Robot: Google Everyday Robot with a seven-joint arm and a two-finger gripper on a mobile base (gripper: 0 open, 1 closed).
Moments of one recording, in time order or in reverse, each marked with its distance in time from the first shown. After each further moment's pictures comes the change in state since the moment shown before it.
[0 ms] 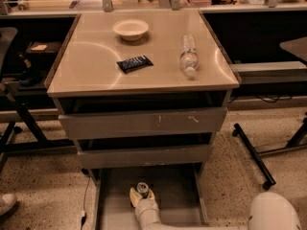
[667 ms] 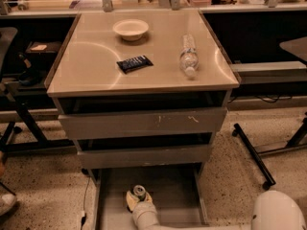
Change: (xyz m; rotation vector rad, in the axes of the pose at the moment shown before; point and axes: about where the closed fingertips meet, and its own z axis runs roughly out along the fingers) arm 0.001 0.022 -0.022 -0.041 0.052 0.008
